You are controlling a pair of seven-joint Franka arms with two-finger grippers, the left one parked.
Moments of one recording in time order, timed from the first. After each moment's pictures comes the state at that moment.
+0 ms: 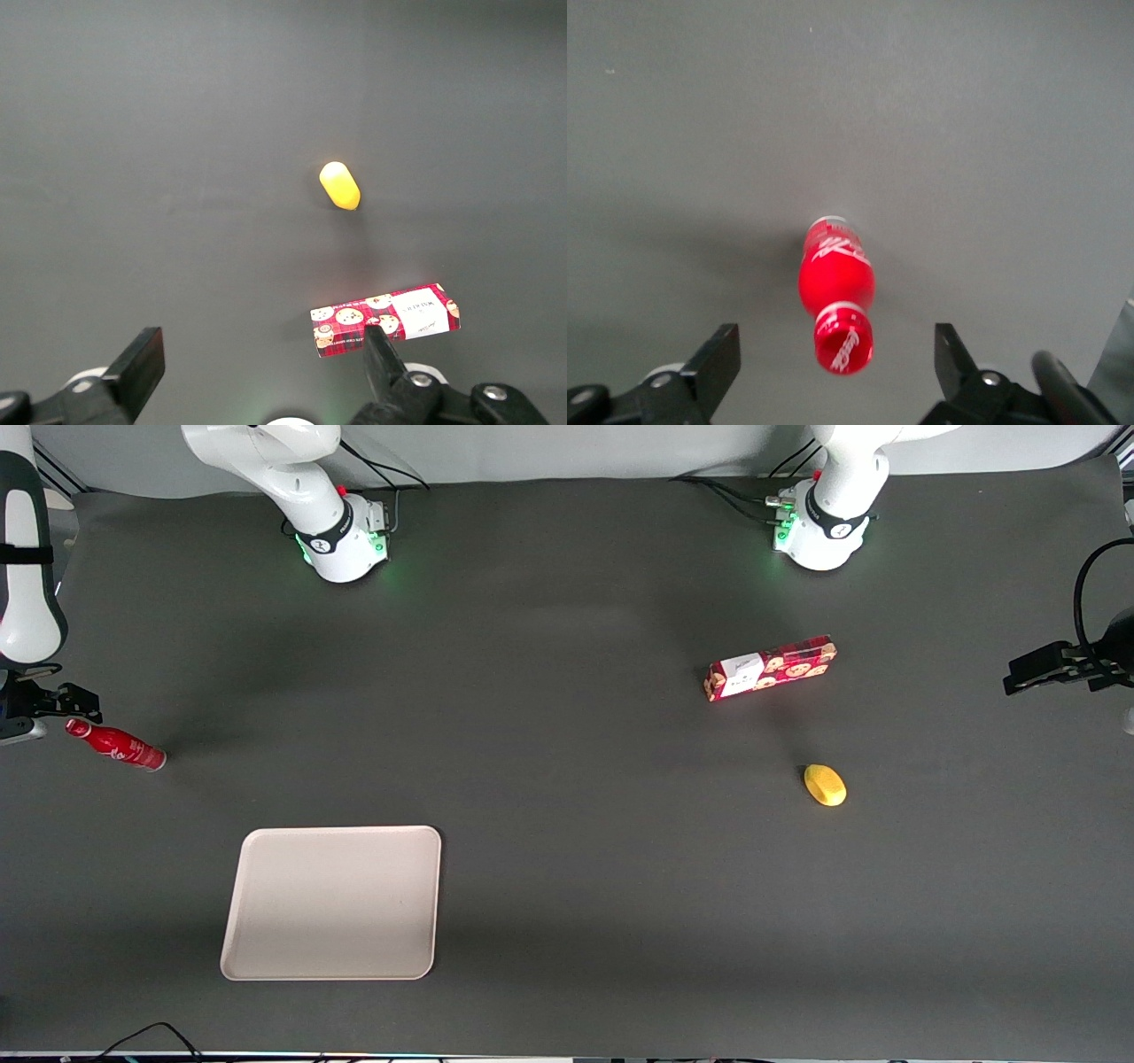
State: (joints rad) arm 0.06 0.19 -0.66 -2.11 0.00 2.34 -0.90
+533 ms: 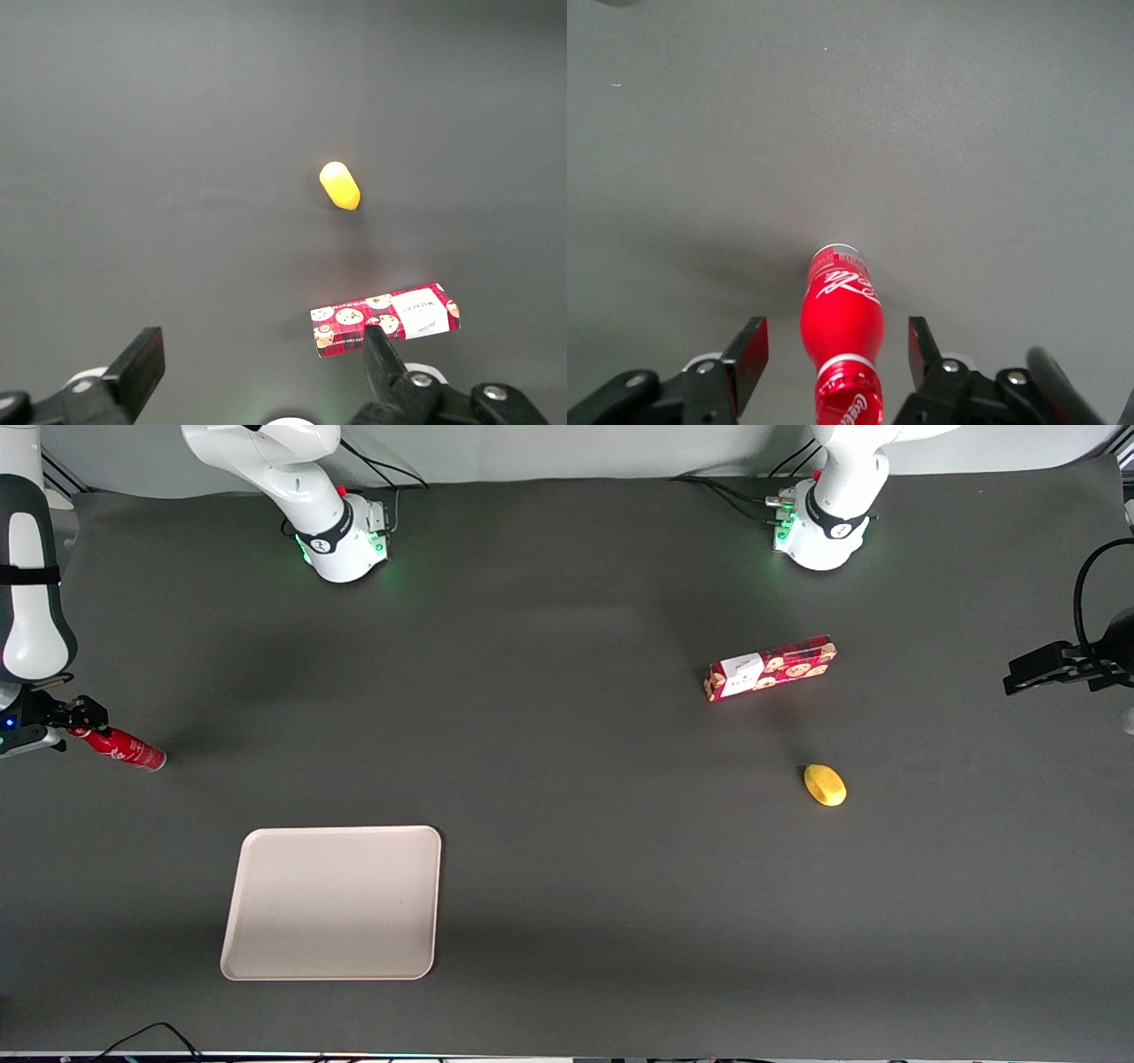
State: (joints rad) arm 0.06 0.24 -0.66 -2.12 0.12 2.39 -1.02
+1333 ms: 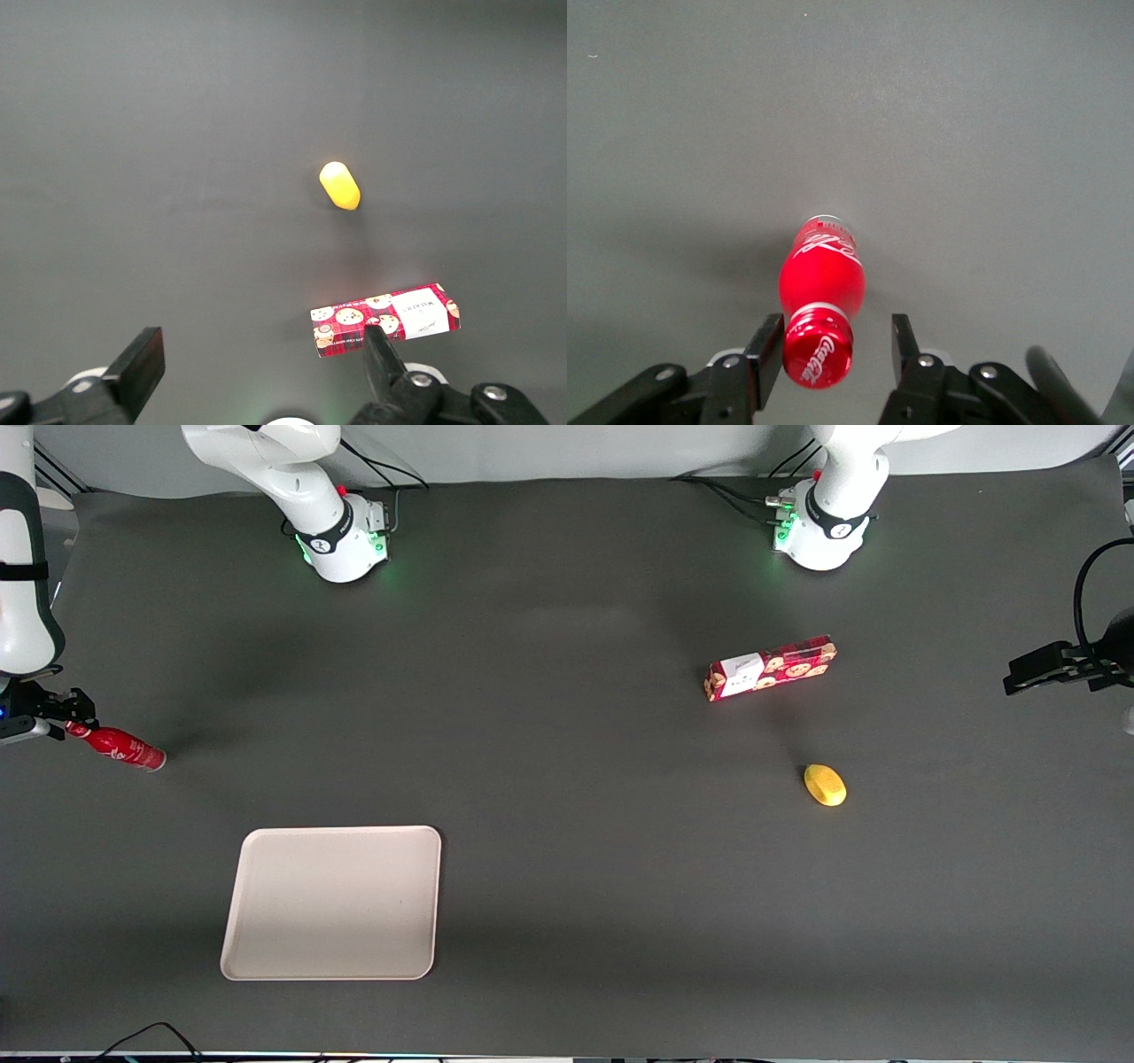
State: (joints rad) arm 0.06 0.24 -0.71 -2.12 0.12 2.38 -1.04
